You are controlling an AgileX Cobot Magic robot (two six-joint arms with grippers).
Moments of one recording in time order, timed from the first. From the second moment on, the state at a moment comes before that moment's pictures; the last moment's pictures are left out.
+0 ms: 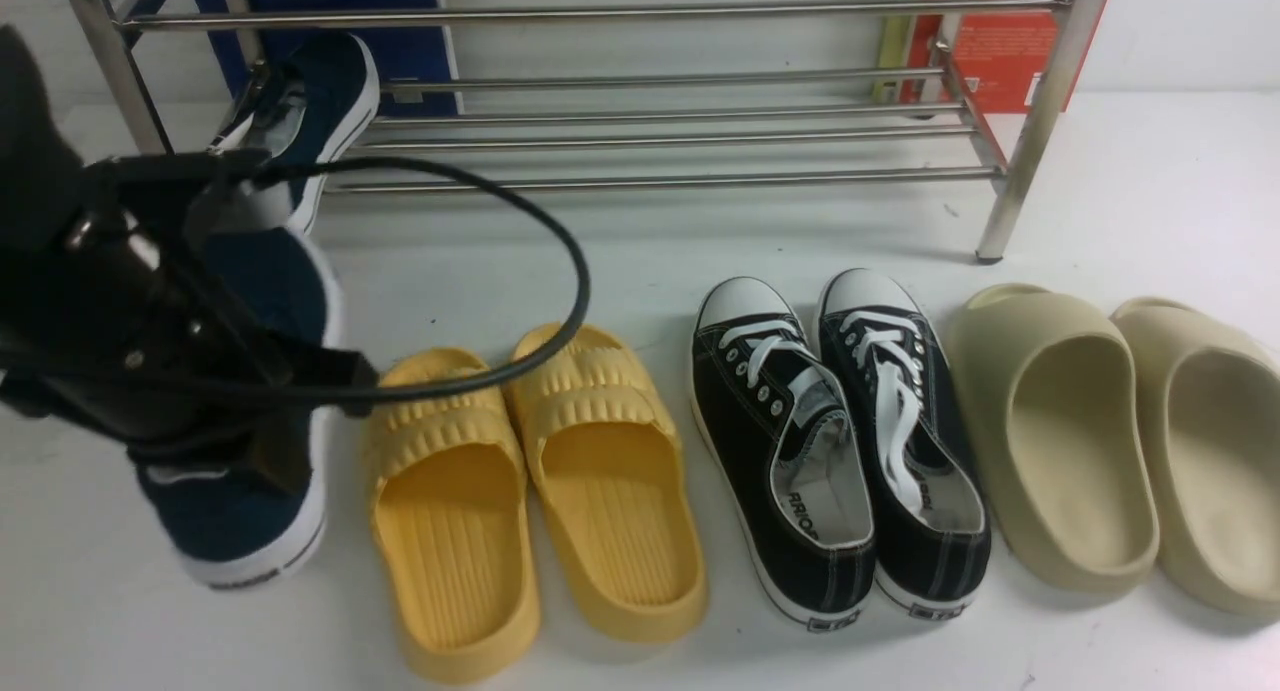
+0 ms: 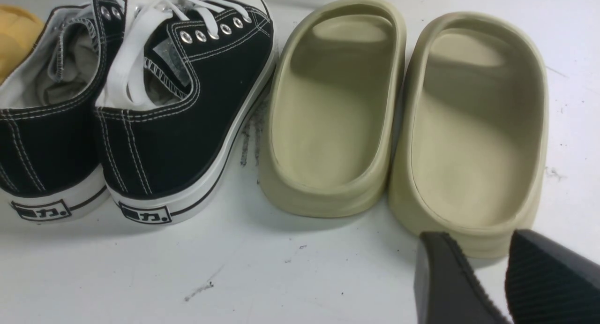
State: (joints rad) right arm 0.06 -0.01 0.02 0.14 0.39 -0.11; left arm -0.27 1.33 -1.15 -0.11 1.17 -0.14
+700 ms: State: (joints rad) right arm 0.06 -0.01 0.02 0.14 0.39 -0.11; left arm -0.26 1.97 -1.87 0.01 1.14 0.04
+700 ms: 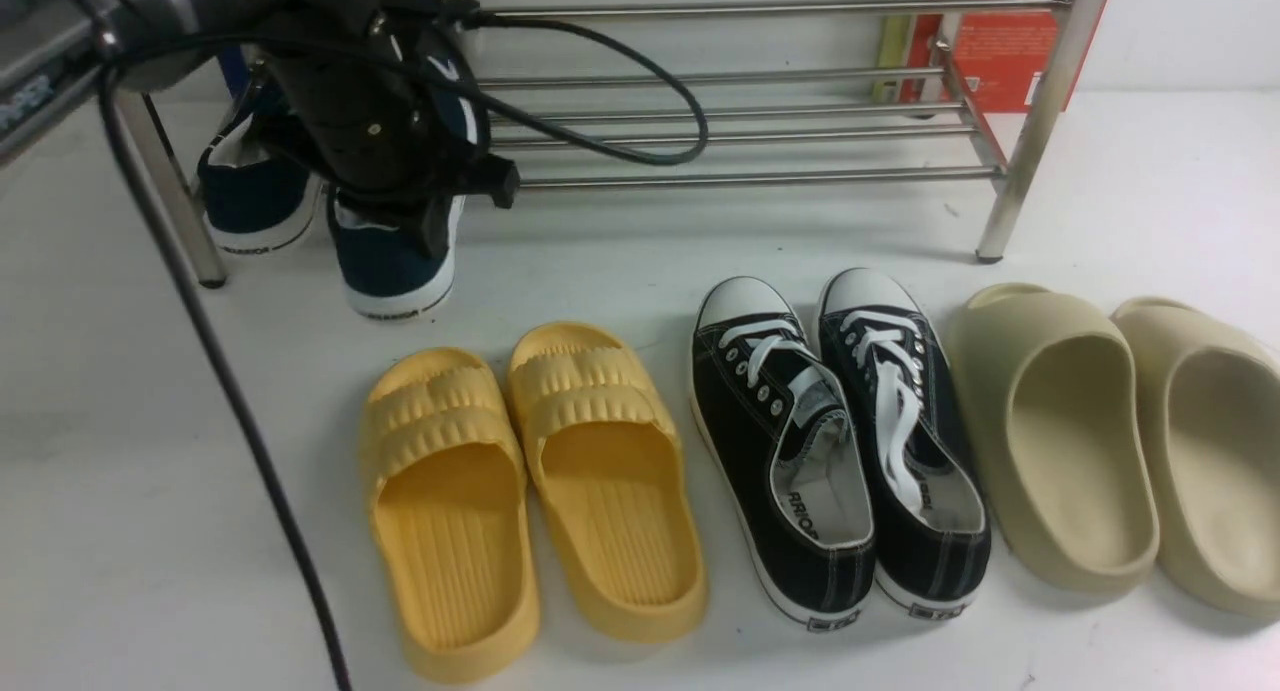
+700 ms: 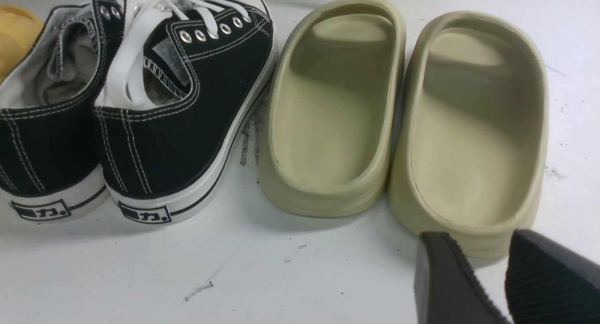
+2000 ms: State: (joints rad) right arm 0.06 -0.01 0.02 0.14 0.39 -0.11; left arm -0.19 2.29 -2.25 0.02 1.07 0.12
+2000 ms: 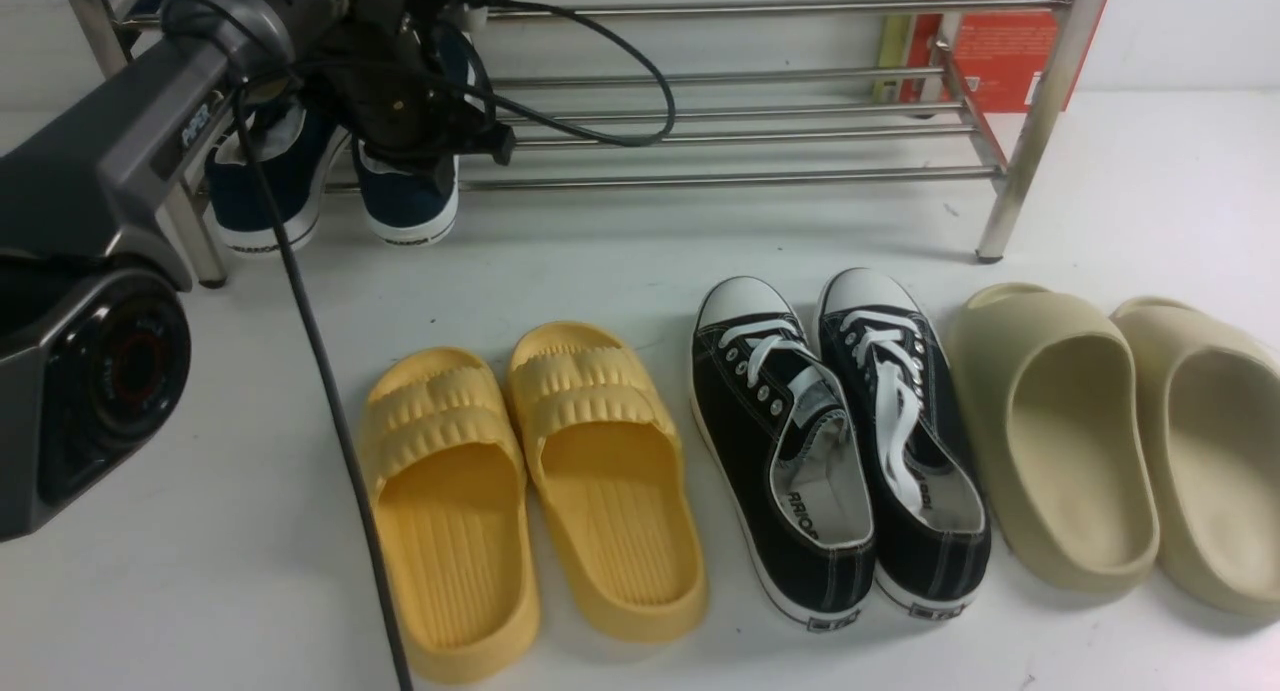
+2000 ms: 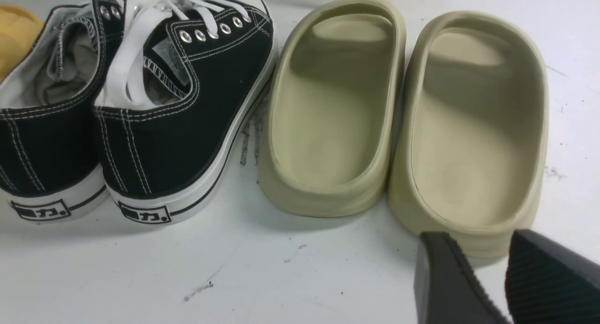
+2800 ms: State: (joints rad) right arm 0.06 -0.01 0.02 0.14 0.39 -0.11; left arm -0.20 2.28 -2.25 0.00 1.09 0.15
